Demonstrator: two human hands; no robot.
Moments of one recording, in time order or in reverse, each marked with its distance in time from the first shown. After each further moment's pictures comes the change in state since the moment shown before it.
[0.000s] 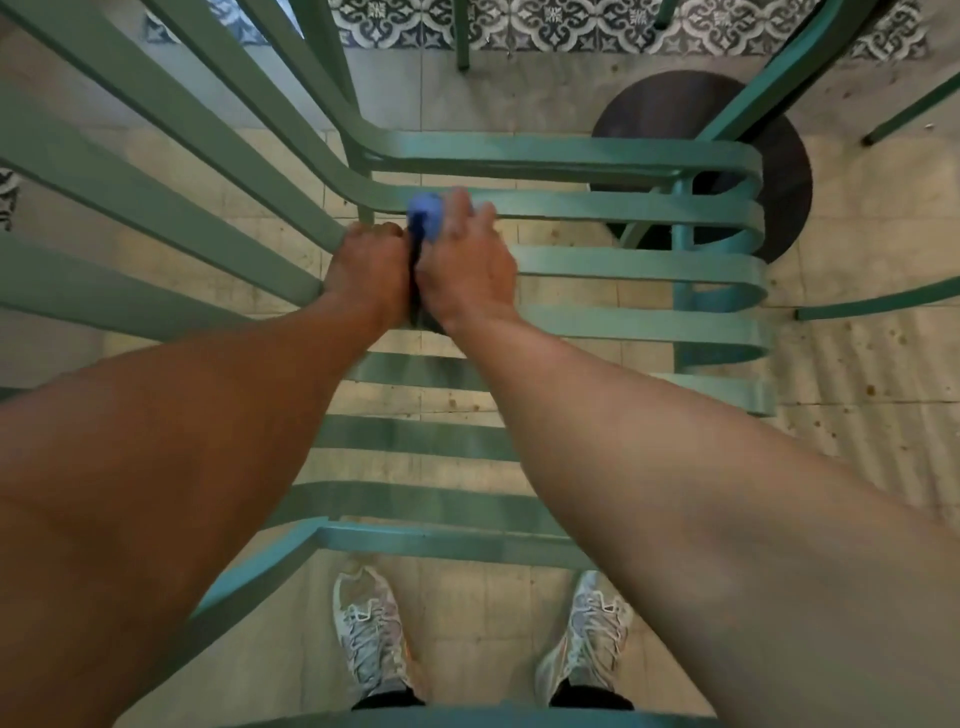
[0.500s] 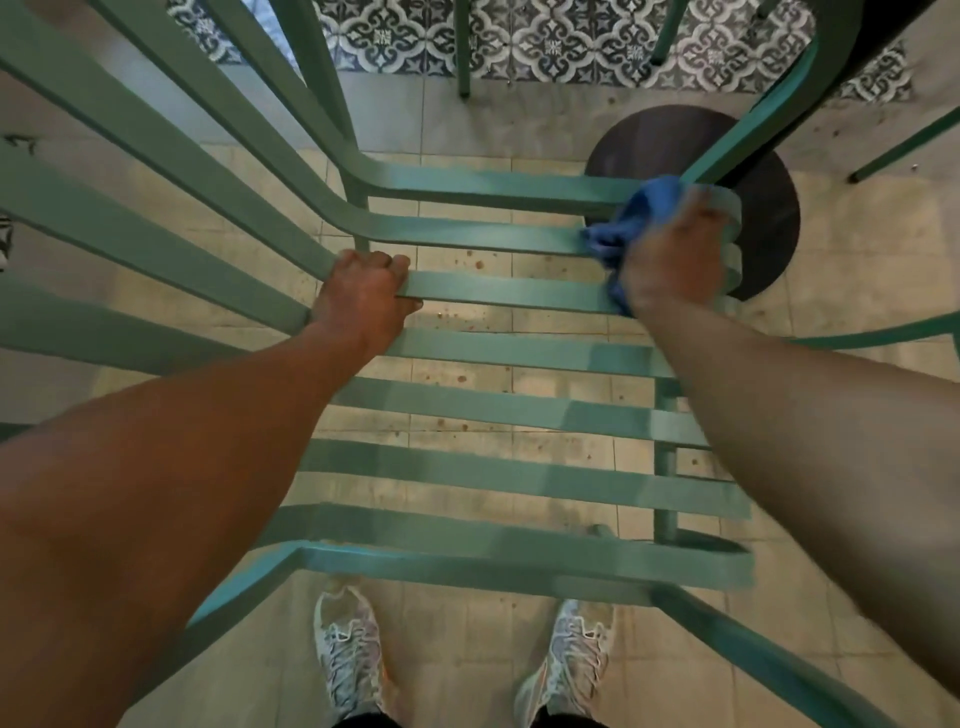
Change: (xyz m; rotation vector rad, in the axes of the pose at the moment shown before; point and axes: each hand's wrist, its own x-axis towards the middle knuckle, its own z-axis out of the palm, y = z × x) left_hand -0.002 0.000 0.002 -0.108 0.010 -0.056; right_hand 0.057 0.143 -0.086 -0.164 0.312 0.404
